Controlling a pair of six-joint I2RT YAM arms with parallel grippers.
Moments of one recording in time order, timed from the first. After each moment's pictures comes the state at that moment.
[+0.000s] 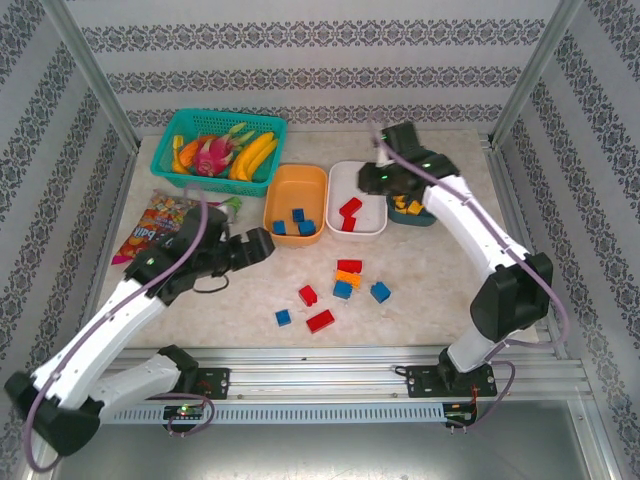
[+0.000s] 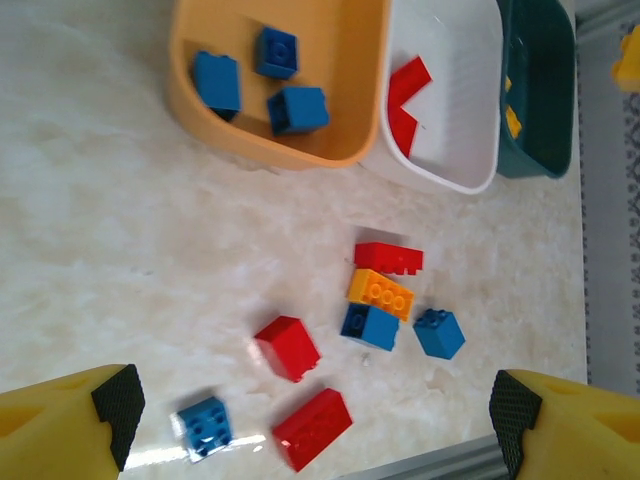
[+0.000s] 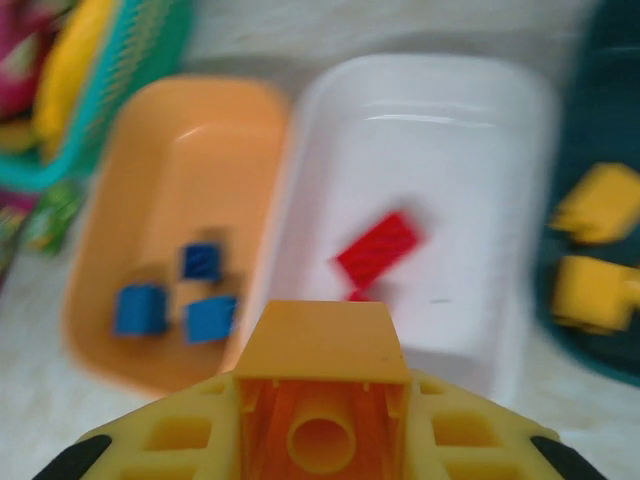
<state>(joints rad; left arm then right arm) -0.55 1.02 1.04 -0.80 0.09 -0.82 0.30 1.64 1.55 -0.79 -0.09 0.39</state>
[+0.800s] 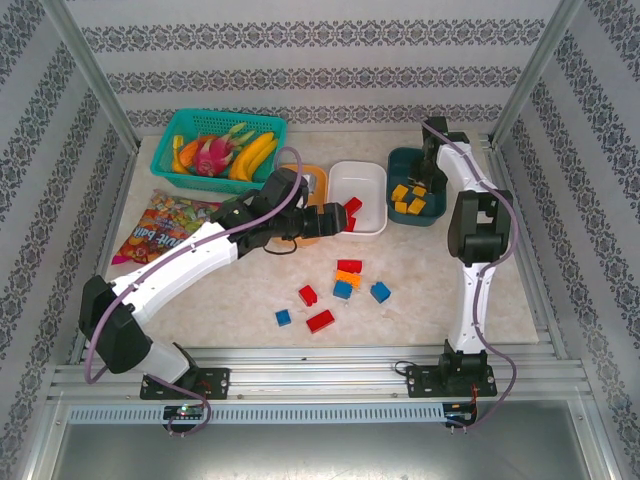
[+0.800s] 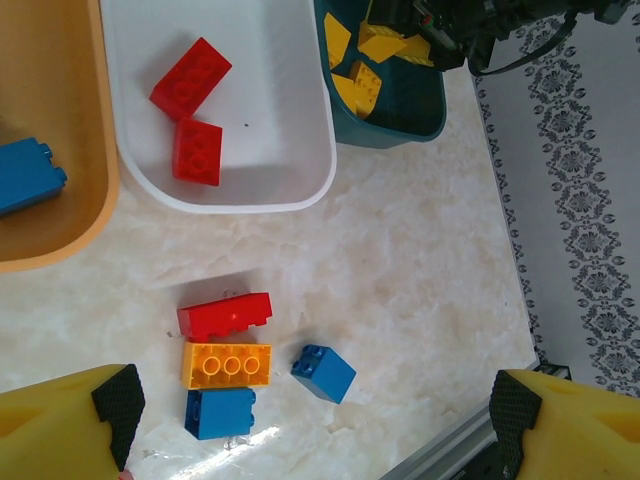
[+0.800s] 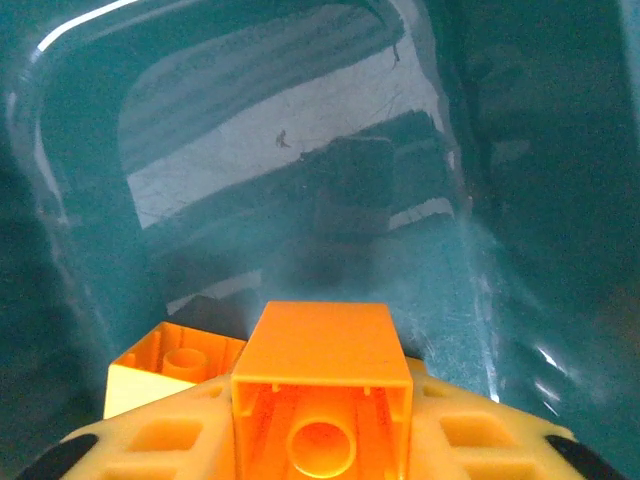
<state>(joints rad) -0.72 1.50 1.36 -0.58 0.13 -0.76 0.00 2.31 2.03 -1.00 0.00 0.44</state>
